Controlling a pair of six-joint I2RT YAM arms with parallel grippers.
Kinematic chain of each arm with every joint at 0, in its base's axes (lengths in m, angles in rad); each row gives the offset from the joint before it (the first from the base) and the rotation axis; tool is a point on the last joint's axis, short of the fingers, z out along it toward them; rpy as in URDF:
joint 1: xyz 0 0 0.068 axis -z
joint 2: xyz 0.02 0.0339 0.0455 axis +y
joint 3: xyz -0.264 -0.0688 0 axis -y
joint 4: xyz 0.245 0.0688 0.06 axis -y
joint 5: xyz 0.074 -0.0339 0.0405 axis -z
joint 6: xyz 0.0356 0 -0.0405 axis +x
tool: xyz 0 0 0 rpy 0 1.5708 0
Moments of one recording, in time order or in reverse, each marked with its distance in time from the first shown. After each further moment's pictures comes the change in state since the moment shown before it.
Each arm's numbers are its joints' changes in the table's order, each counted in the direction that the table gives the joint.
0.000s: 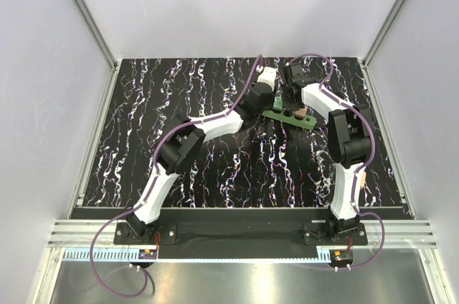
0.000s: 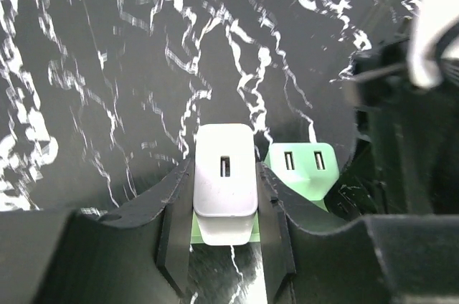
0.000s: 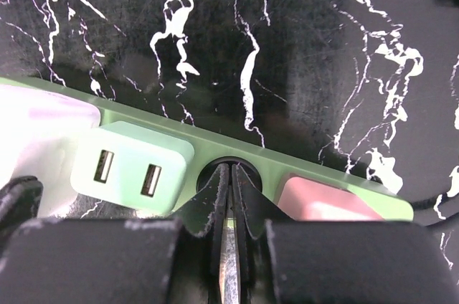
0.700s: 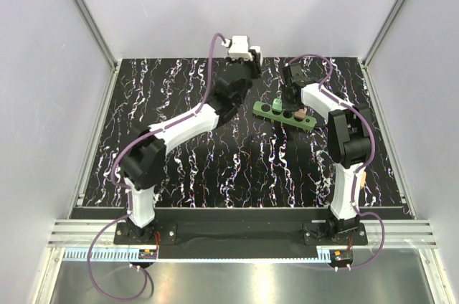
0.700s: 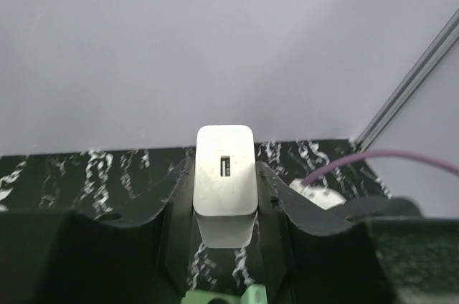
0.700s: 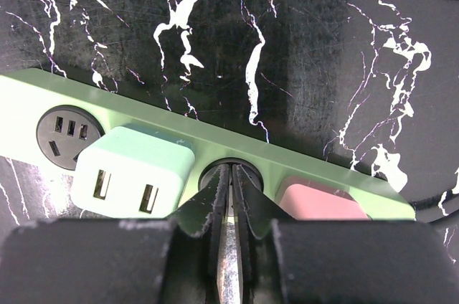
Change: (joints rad) left arm -0.032 -0.355 -0.151 0.286 -0.124 0.008; right arm -0.006 0.003 0.000 -0.012 -0.004 -0.002
